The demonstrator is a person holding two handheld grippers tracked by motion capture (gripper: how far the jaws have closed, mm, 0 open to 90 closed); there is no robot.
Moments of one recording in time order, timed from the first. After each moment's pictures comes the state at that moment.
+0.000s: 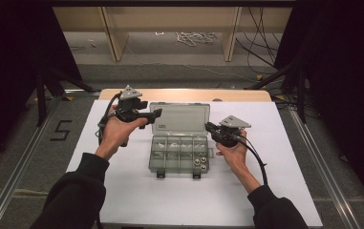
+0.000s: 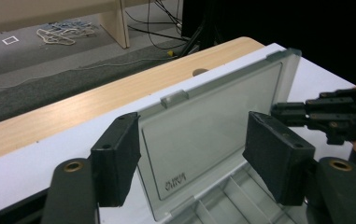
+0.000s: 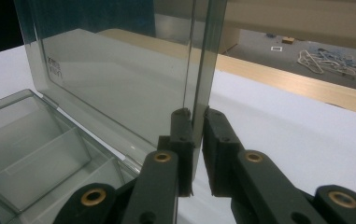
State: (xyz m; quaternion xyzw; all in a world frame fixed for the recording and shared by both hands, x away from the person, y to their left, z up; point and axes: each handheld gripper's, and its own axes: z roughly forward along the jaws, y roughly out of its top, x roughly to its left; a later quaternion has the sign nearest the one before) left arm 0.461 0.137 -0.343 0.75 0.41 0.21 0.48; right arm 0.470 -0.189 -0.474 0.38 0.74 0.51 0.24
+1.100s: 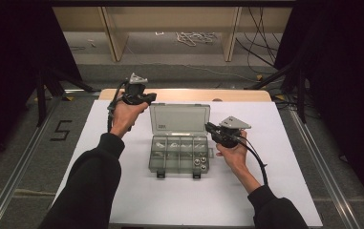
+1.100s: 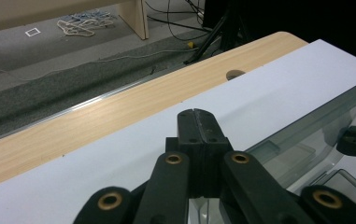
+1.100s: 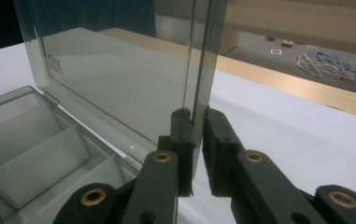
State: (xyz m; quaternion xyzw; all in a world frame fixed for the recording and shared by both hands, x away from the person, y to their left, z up) left arm 0.517 0.133 -0.353 0.77 0.42 0.23 0.42; right arm 0.469 -0.190 -0.474 0.36 0.74 0.51 0.25
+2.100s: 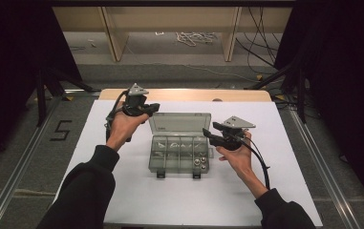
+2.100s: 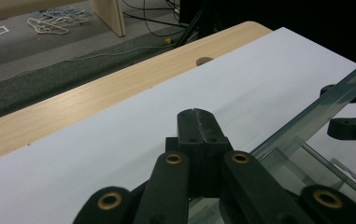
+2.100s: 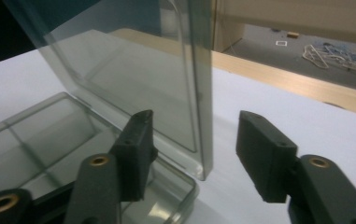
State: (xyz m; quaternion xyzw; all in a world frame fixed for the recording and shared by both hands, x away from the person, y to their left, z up) left arm 0.478 0.129 -0.363 0.78 0.39 0.20 0.45; right arm 0.443 -0.189 -0.445 0.37 0.75 0.50 0.22
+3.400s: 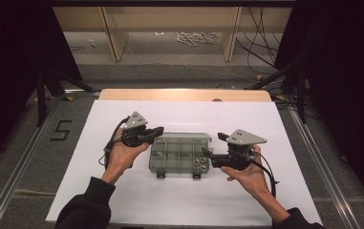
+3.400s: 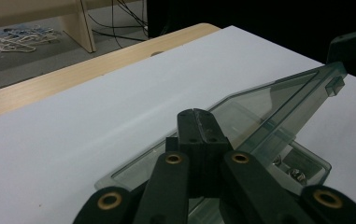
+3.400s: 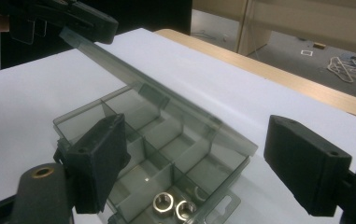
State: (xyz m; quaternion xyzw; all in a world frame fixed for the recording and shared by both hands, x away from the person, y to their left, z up) left arm 0.413 0.128 -0.402 0.77 0.35 0.17 0.51; right arm 0.372 -0.192 -0.409 0.32 0.78 0.50 0.21
